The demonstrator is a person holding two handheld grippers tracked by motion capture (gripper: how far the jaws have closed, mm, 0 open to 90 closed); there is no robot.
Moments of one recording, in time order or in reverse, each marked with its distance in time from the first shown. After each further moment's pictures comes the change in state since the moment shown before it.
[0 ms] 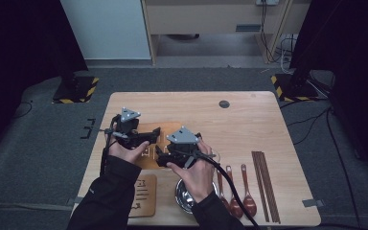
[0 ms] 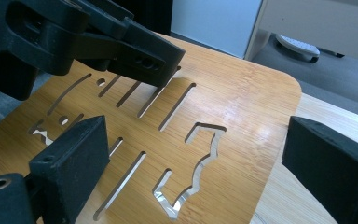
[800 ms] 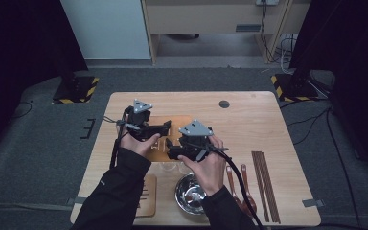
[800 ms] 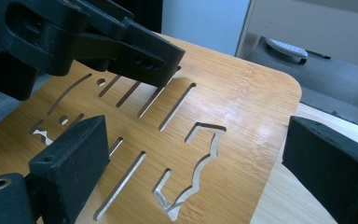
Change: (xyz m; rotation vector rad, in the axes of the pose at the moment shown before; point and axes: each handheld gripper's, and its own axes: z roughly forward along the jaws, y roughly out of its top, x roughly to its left) left arm -0.019 0.025 0.016 -0.009 -0.016 0.030; right arm -0.031 0.005 -0.008 -0.019 -0.024 0.010
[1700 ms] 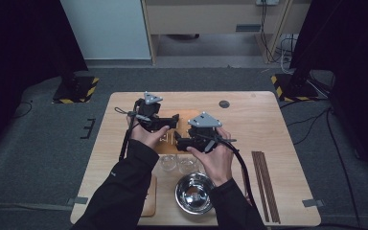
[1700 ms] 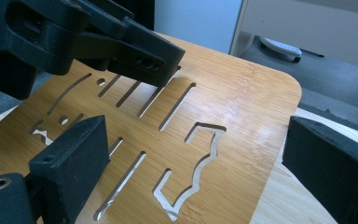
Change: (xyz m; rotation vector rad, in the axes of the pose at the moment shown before) left arm -0.008 0.019 0.028 0.008 -0.012 0.009; right arm -0.031 0.002 0.008 0.005 -0.013 0.007
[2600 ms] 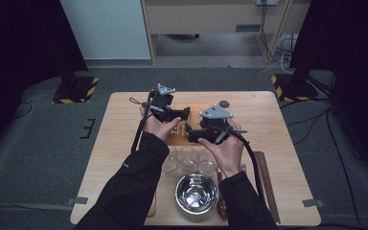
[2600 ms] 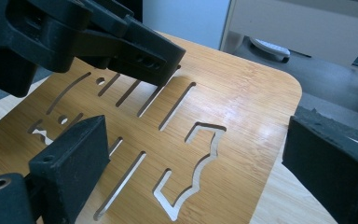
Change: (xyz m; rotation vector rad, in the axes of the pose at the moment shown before) left arm -0.014 0.023 0.031 0.003 -0.017 0.013; right arm -0.037 0.002 0.005 0.001 -0.031 -0.007
